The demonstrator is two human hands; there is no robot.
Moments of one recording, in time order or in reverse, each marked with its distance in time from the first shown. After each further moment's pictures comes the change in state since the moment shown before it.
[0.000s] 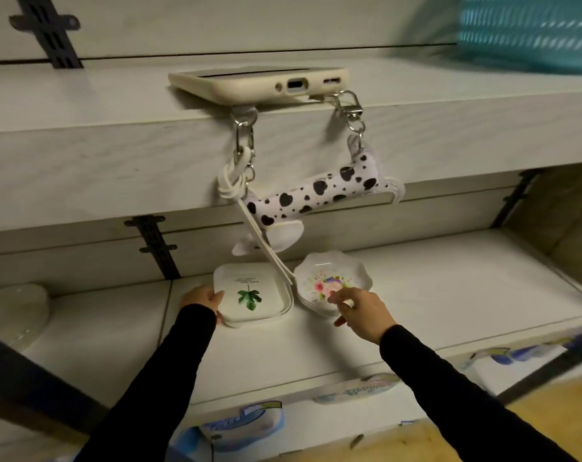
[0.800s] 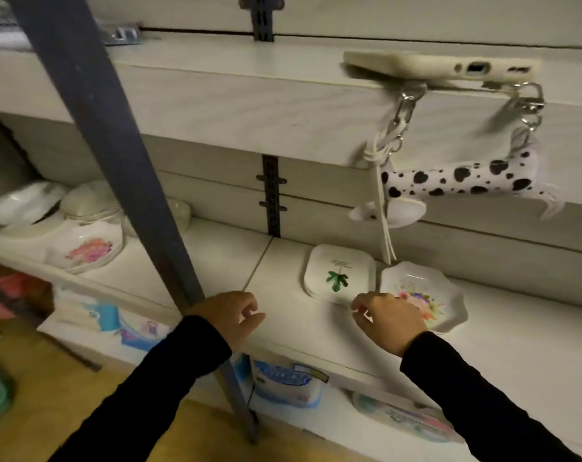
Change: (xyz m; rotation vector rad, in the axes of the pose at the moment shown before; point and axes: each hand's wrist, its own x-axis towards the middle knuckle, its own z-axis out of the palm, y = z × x) left_hand -0.193 -0.024 -0.066 0.538 0.087 0.191; right_hand -0.009 -0.061 0.024 -0.664 -0.200 -0.555
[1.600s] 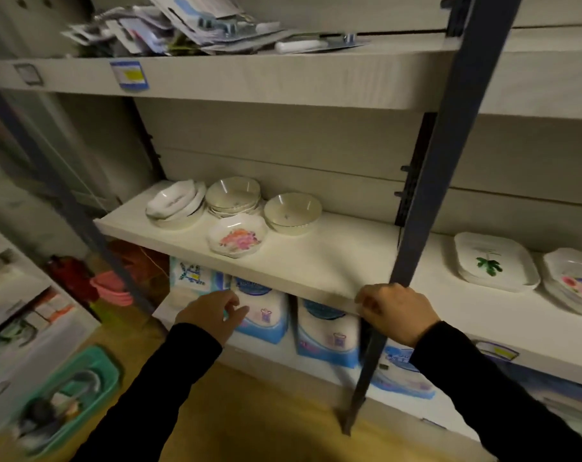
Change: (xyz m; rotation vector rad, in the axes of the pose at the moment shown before) left_hand -0.119 -0.310 -0.075 0.023 0.235 -0.222; right_hand 0.007 -0.313 0.025 0.067 0.000 -0.120
